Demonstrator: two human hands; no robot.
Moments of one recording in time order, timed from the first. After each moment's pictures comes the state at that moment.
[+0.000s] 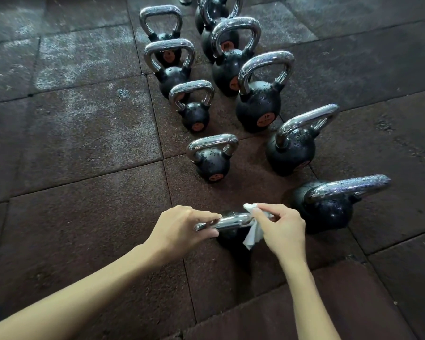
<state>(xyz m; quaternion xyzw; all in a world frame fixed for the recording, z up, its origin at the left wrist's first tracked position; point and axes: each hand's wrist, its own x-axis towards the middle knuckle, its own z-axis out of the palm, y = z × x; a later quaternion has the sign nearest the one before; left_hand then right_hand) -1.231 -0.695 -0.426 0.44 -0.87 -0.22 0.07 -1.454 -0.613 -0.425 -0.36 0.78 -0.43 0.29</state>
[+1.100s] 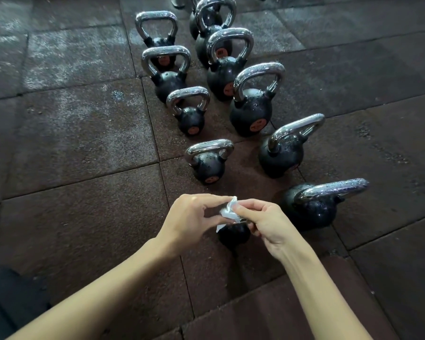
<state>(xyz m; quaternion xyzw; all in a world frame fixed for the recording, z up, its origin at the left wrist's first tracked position) -1.251 -0.698 -0.385 0.36 -0.81 -0.38 0.25 -1.442 -0.631 -0.380 -0.24 0.67 -0.41 0.58</state>
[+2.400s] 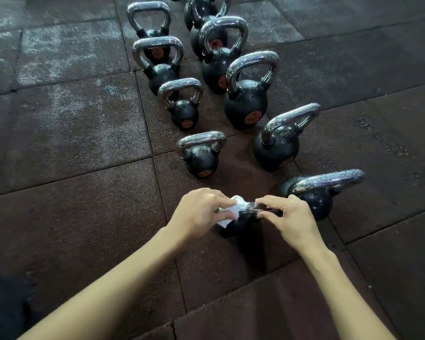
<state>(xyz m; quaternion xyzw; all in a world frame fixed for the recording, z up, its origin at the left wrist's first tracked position) -1.290 -0.700 -0.412 0.35 -0.89 -0.28 0.11 -1.531 -0.598 -0.444 -0.57 0.75 -0.26 0.22</state>
